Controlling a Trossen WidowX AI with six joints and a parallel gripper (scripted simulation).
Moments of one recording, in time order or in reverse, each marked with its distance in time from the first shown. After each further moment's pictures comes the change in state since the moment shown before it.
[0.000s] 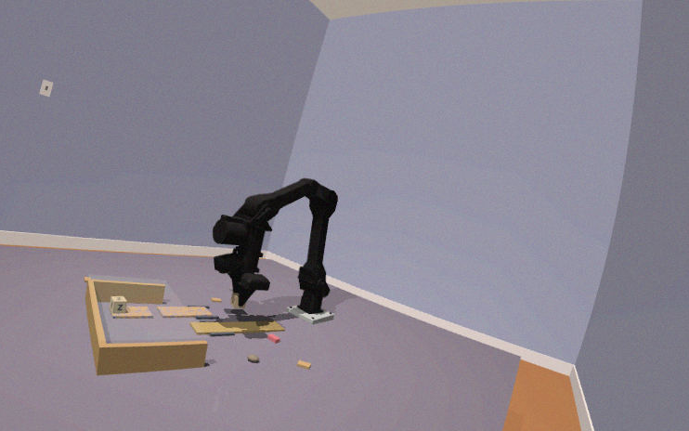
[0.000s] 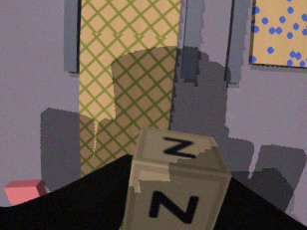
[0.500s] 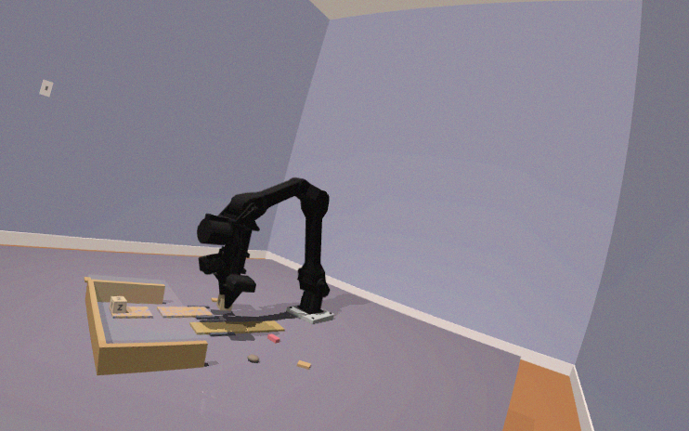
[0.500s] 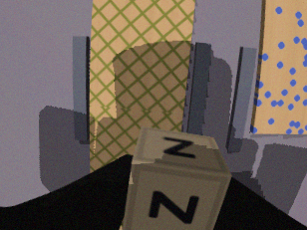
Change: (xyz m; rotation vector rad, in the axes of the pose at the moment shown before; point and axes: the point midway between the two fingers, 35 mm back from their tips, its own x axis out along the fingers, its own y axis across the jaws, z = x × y) arm 0.002 0.011 0.041 0.002 -0.005 0.001
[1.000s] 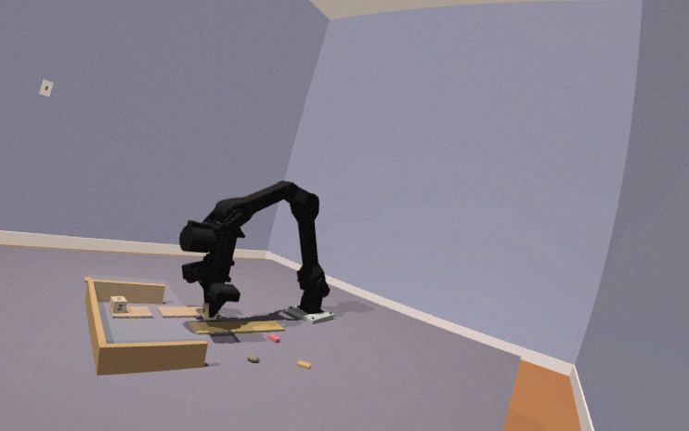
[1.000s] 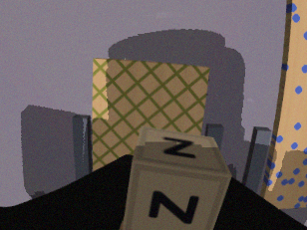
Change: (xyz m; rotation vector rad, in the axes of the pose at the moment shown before) arm 0.020 0.011 0.040 0.002 -0.006 0.002
